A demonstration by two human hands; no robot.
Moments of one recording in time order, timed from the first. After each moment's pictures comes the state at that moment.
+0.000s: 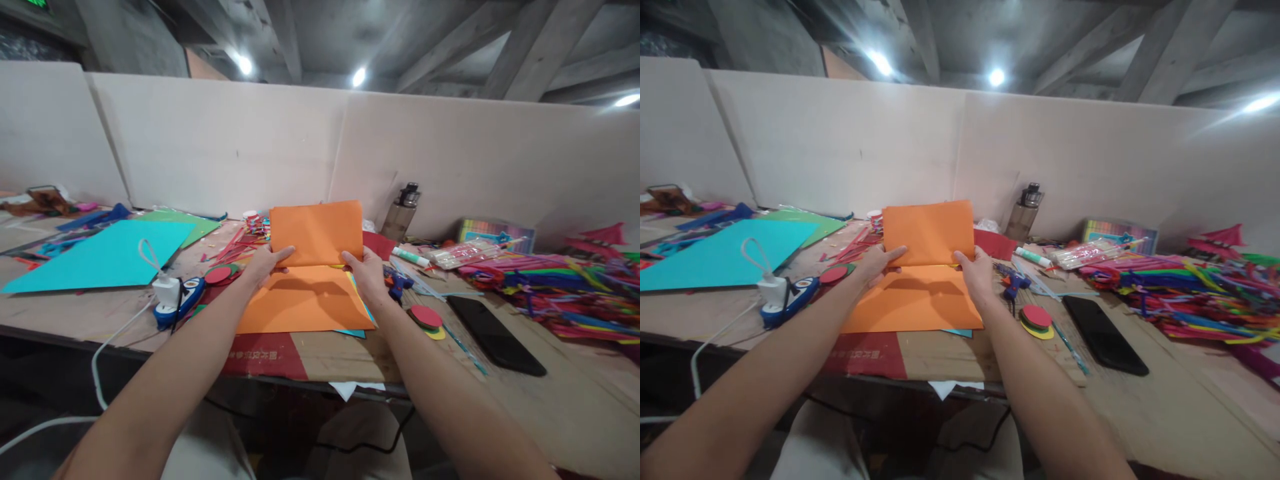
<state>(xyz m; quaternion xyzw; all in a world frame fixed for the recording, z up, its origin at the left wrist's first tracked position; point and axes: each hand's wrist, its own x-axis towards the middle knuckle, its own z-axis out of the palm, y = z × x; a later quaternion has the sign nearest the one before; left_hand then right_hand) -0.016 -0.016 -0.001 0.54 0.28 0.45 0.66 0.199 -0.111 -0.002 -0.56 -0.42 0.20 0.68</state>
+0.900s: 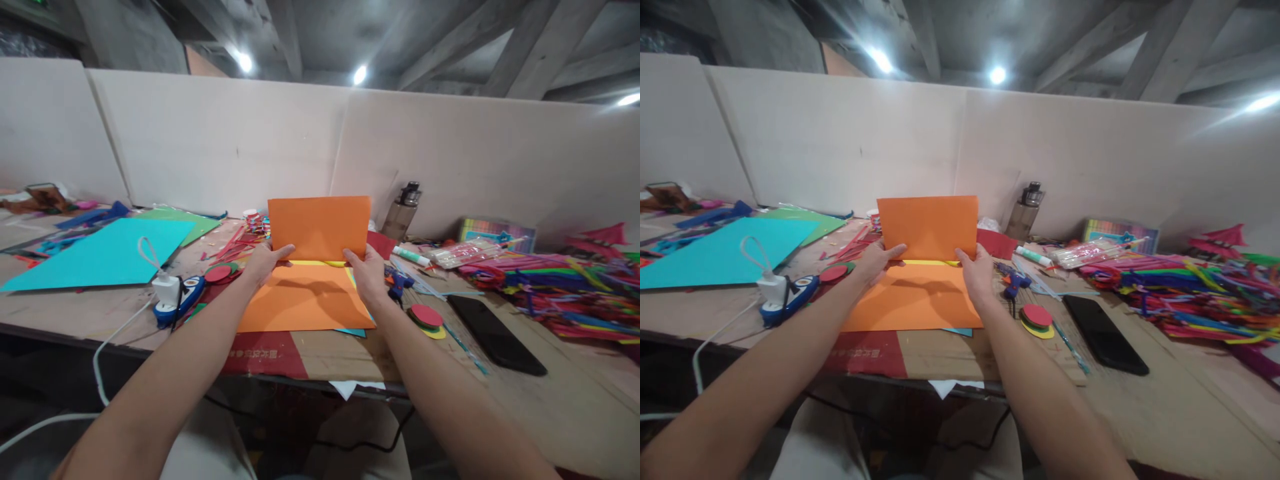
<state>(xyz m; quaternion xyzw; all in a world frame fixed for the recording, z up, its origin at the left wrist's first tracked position) -0.014 -0.015 -0.002 0.54 0.24 0.48 0.64 0.190 -0.117 0.004 -0.54 -0.42 0.18 0.71</state>
